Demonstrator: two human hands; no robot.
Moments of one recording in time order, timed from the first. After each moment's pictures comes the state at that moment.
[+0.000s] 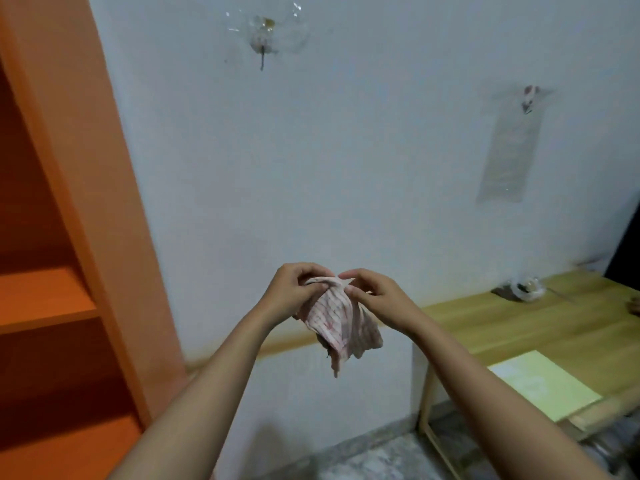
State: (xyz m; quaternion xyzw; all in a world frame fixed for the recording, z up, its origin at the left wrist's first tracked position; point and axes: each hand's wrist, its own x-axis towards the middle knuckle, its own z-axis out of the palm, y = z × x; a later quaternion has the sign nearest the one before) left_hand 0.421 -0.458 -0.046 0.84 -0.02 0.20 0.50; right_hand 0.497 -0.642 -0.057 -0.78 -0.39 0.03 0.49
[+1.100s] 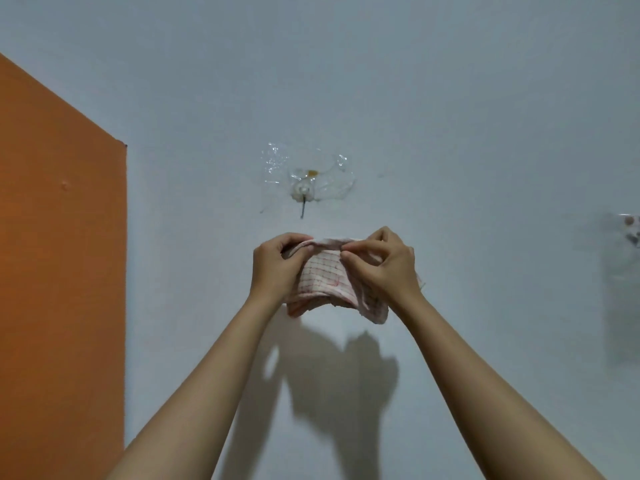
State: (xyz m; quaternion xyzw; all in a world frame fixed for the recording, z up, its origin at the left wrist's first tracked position) left_hand 0.589 -0.304 0.177 0.73 -0.04 0.57 0.38; right_hand 0.671 -0.457 0.172 -0.62 -0.42 -0.40 0.53
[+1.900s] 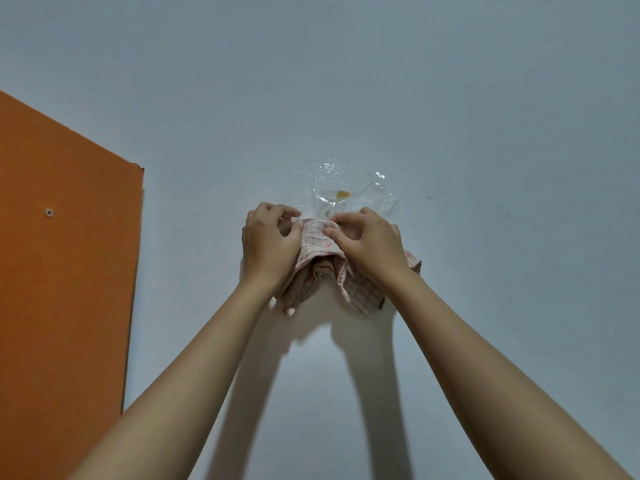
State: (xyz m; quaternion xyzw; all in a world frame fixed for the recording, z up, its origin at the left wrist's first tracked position) left_hand 0.620 -0.250 0.255 0.68 0.08 0.71 0.16; right_hand 0.724 -0.368 0.264 -0.64 -0.50 -0.37 0.46
